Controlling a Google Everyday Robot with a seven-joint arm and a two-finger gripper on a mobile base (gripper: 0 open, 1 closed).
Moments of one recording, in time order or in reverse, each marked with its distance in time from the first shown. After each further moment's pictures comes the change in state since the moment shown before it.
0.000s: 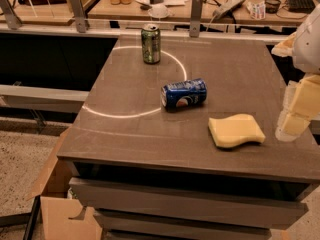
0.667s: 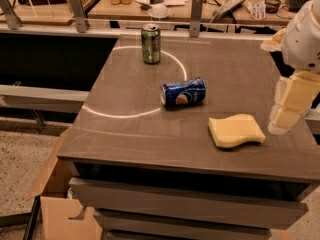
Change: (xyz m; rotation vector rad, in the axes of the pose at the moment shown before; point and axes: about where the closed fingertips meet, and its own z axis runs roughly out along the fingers) arm -0.011 -0.013 0.007 0.015 -0.024 -0.064
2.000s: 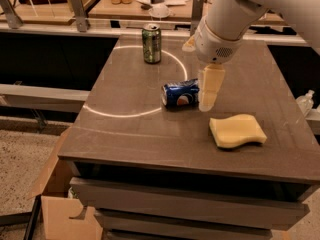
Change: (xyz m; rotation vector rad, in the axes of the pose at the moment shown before) arm -0.117 -0.068 0.111 -0.091 -0.104 -0.306
